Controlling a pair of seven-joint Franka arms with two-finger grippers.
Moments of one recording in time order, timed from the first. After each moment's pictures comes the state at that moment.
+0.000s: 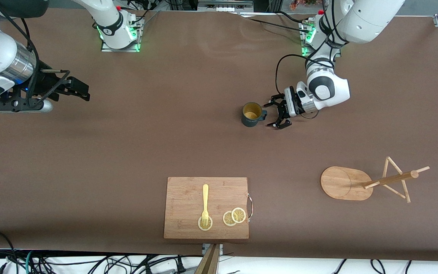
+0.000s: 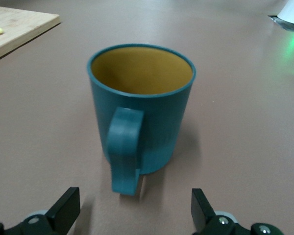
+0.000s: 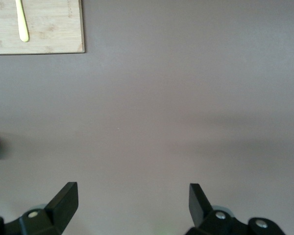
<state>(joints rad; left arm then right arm) -0.08 0.48 -0.29 -2.37 -1.77 2.44 2.71 0.41 0.10 -0.26 -1.53 0.09 1.56 0.15</state>
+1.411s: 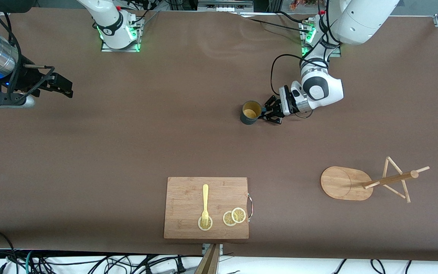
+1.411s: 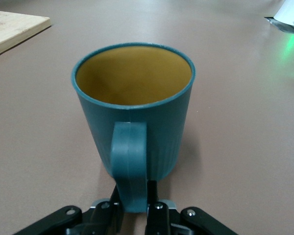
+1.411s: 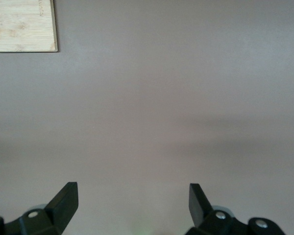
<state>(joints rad) -0.12 0.50 -0.29 -2.35 -1.79 2.44 2.71 0.02 0.07 0.12 -1.54 -0.01 1.53 0.15</state>
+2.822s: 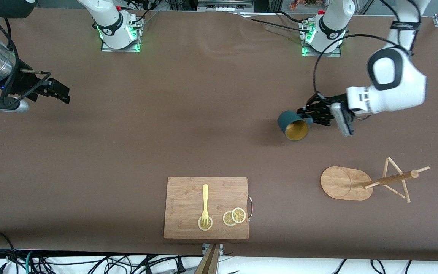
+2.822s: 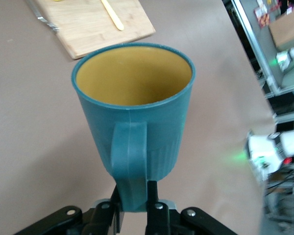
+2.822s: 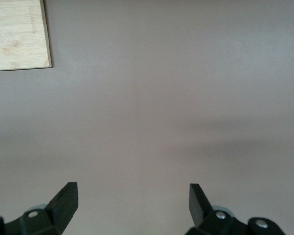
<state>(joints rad) 0.12 0.10 -0.14 -2.15 -0.93 1.94 0.99 0.00 0.06 0.11 -1.57 -0.02 1.60 0.18</state>
